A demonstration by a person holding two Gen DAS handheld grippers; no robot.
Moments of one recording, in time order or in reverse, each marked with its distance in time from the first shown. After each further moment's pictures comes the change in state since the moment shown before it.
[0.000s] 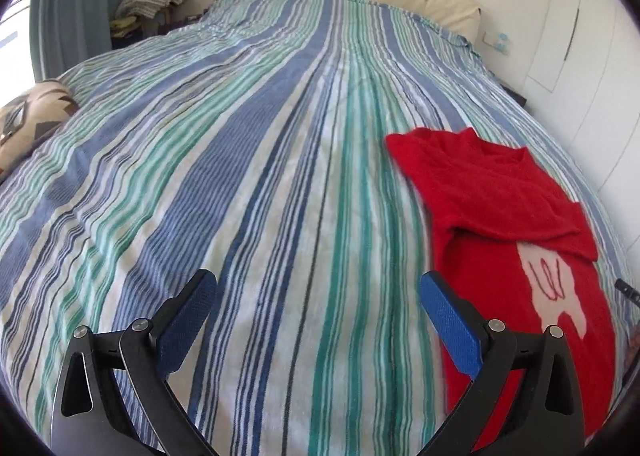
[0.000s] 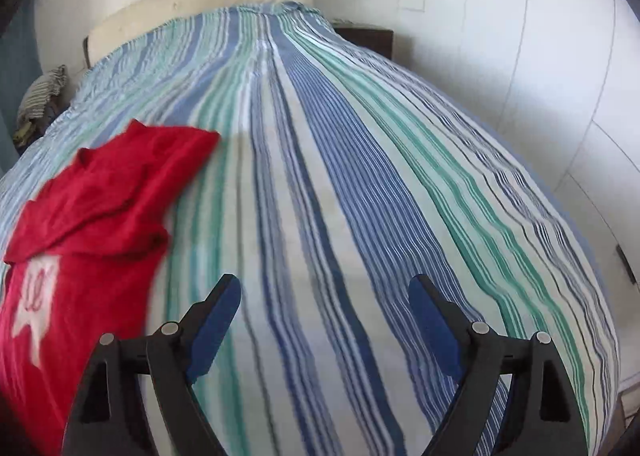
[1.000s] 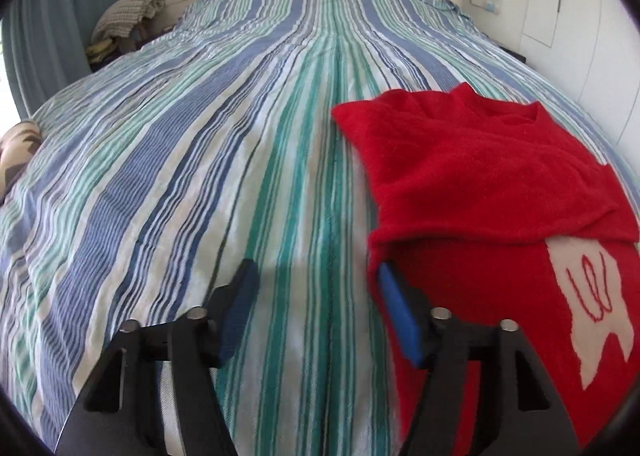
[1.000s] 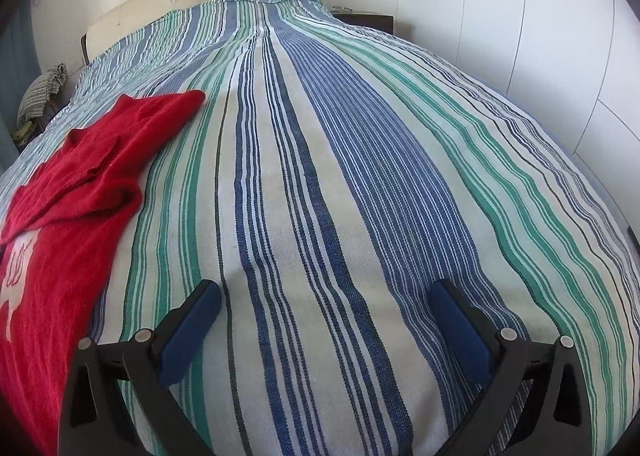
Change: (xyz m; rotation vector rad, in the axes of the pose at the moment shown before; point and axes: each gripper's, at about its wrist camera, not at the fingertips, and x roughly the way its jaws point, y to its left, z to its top) left arm 0.060 -0.051 0.004 0.090 0.030 0.078; right arm 0.026 -0.006 -0.025 0.000 0.008 0.031
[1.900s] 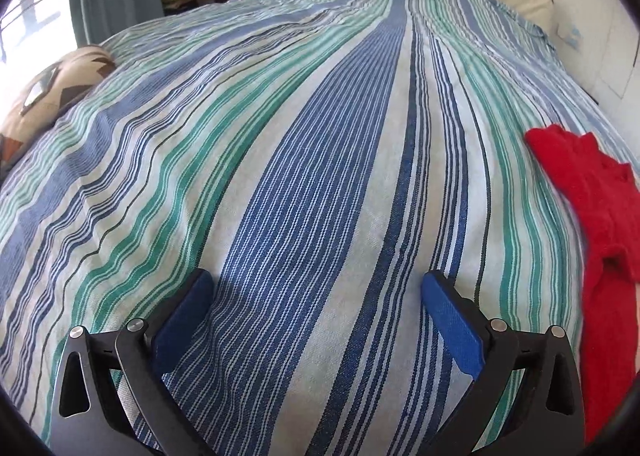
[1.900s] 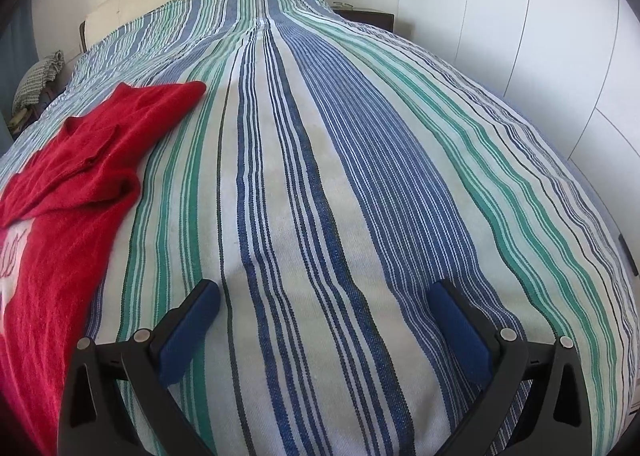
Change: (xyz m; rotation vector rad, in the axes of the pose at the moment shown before) left arm 0.032 0.116 -0.002 -0.199 0.054 0.162; right arm 0.001 0.009 0.003 -0.032 0.030 -0.033
